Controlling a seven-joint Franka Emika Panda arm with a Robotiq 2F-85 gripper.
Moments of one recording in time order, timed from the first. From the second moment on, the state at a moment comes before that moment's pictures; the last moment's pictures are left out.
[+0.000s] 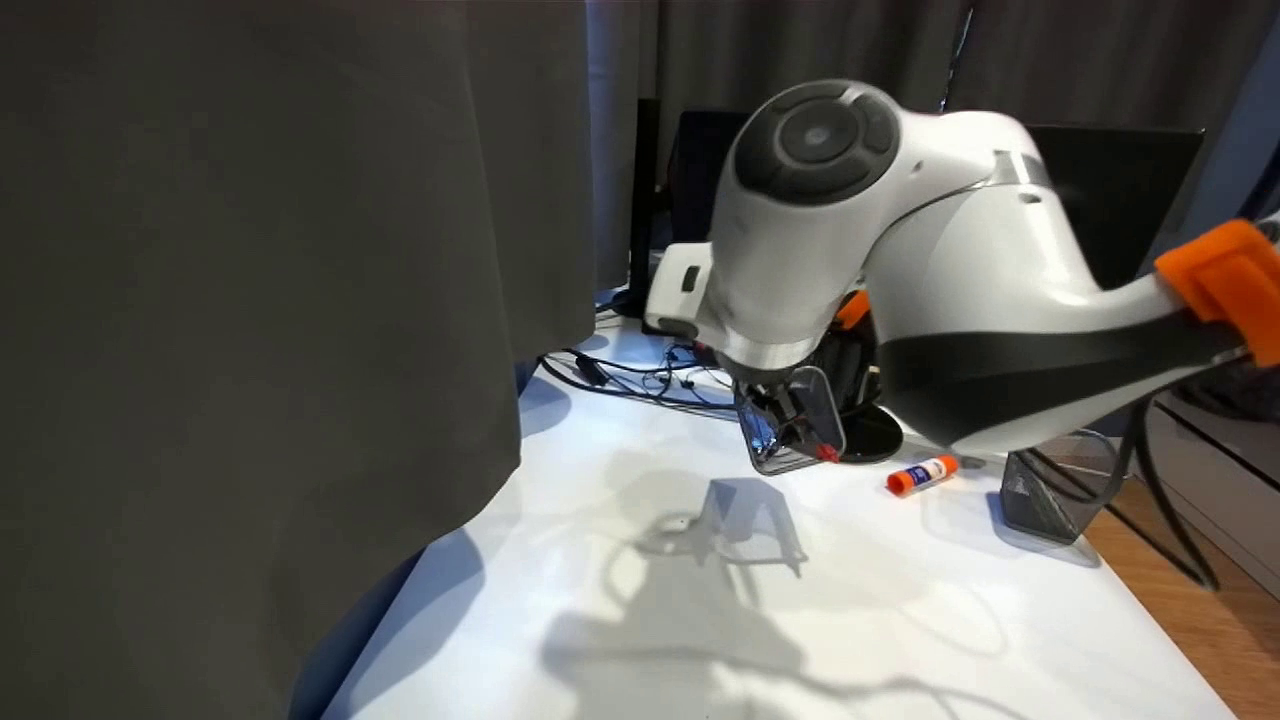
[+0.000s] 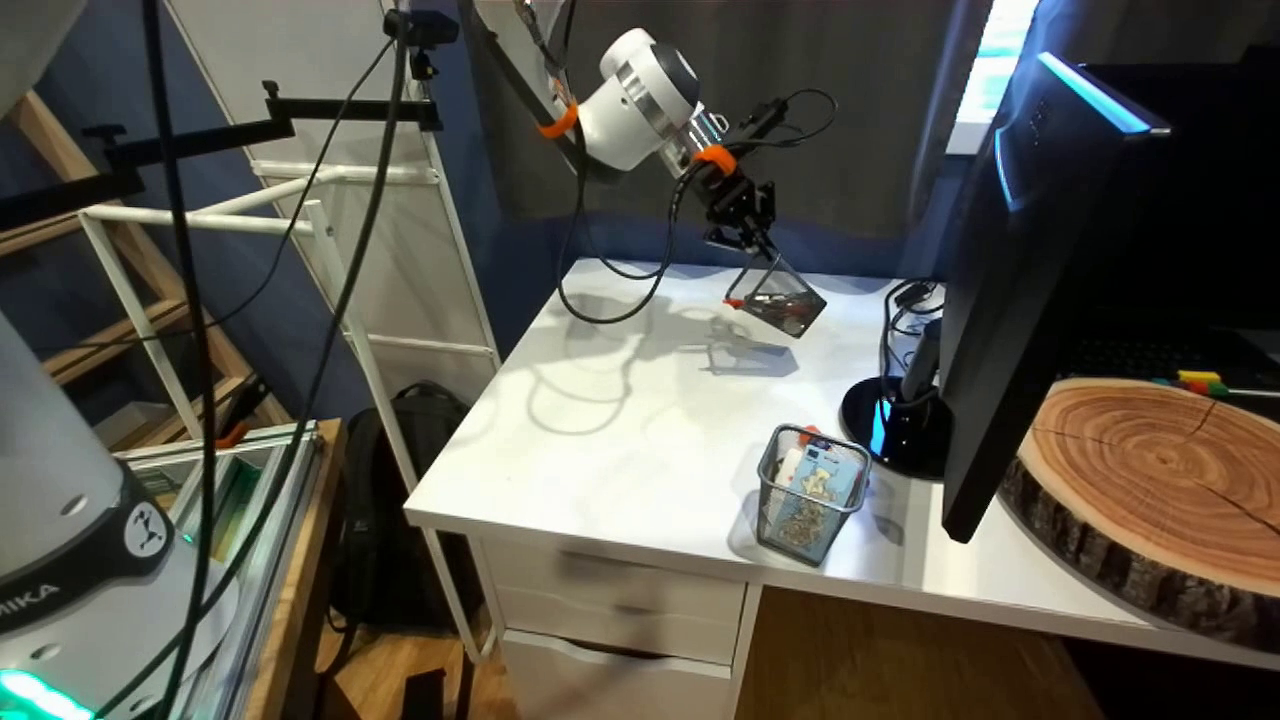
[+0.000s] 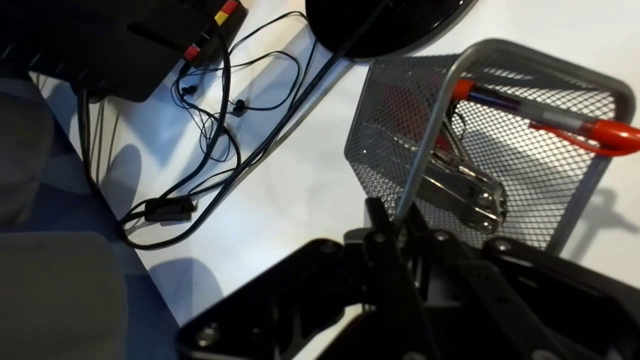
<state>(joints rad) 0.66 0.82 -0.08 -1.42 -0.94 2.35 -0.42</state>
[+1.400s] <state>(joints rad) 0.77 1.39 -0.05 -0.58 -0.99 1.68 -1.26</state>
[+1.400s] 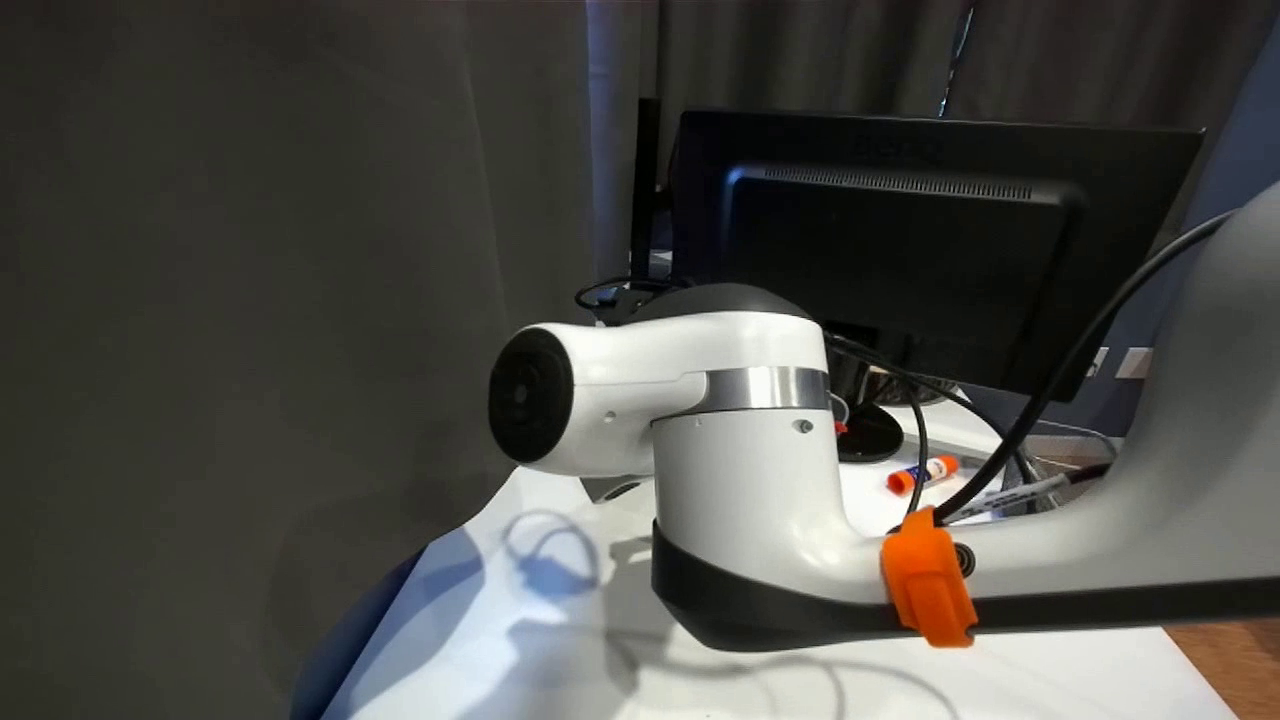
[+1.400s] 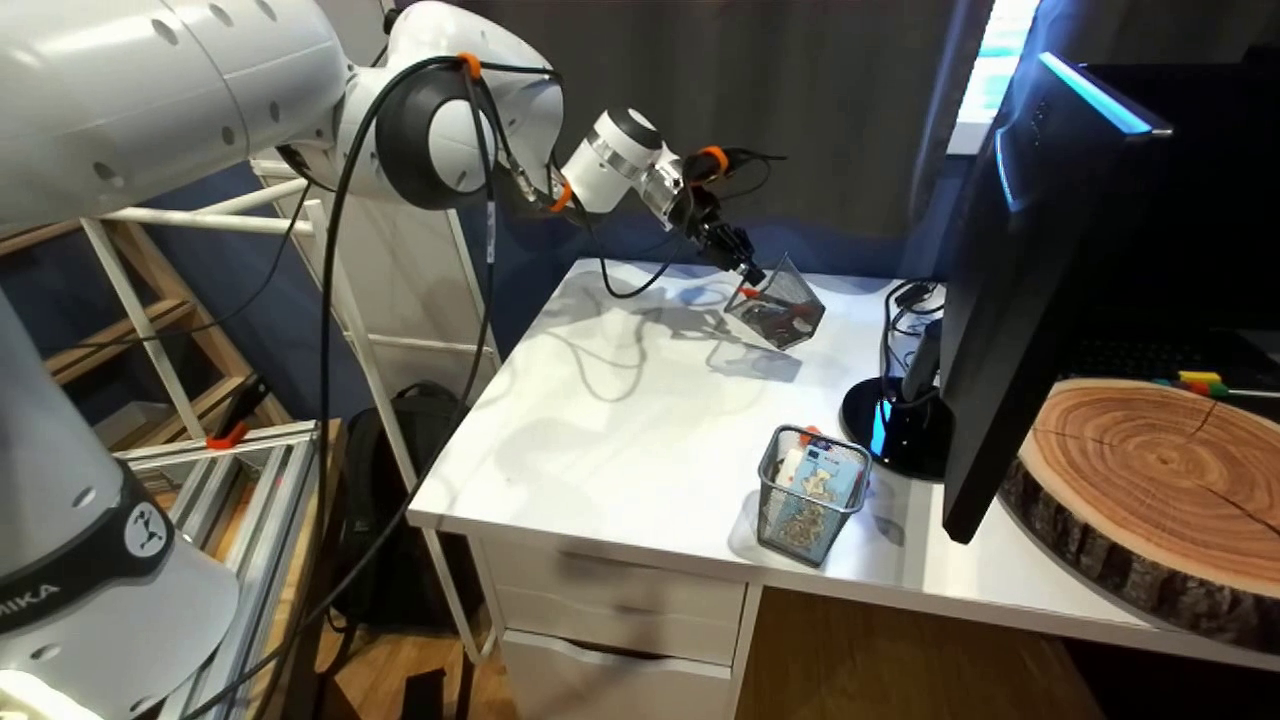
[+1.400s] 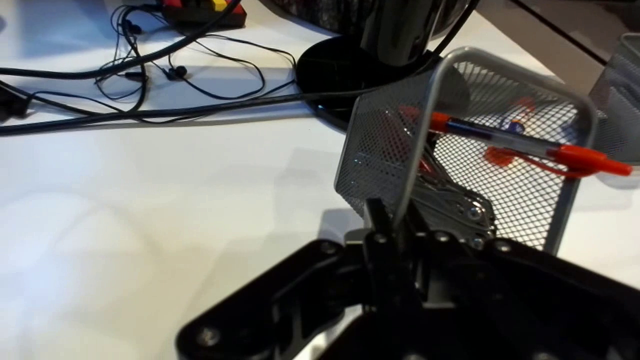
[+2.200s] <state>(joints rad) 0.86 1.40 -0.12 -0.54 -0.99 1.36 -1.01</state>
